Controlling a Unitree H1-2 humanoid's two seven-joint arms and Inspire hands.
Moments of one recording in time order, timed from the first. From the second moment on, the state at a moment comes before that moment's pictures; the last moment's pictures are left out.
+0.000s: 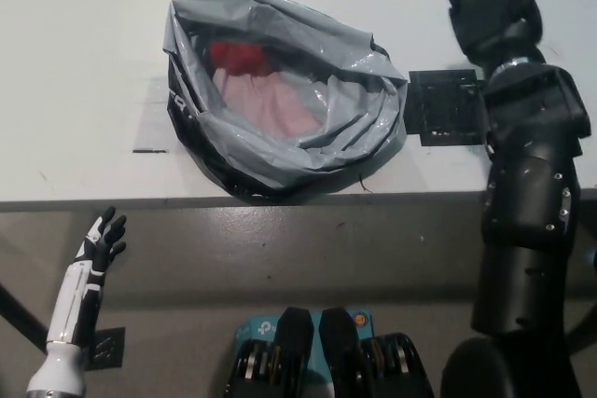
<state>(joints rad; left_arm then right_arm) -0.02 0.19 0.08 -0.01 0.02 -0.15 -0.03 -0.94 0.15 -0.47 0.24 0.74 0.40 -0.30</state>
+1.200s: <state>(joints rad) -0.05 0.19 0.07 -0.01 0.02 -0.15 -0.03 -1.15 0.13 -0.07 1.09 0.33 0.05 -0.23</state>
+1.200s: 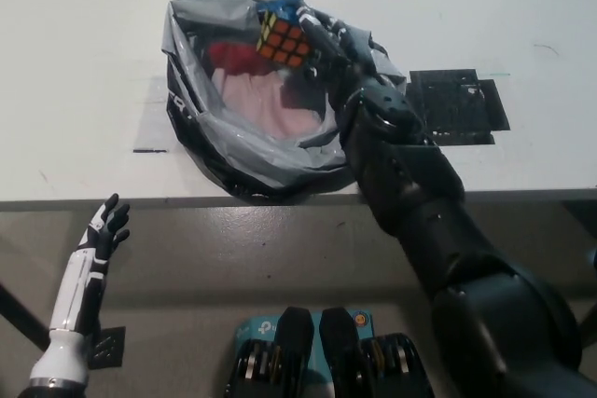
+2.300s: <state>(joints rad) -0.02 0.19 0.07 -0.01 0.02 -0.14 -0.04 -1.03 0.02 0.20 0.68 0.04 0.12 -0.02</state>
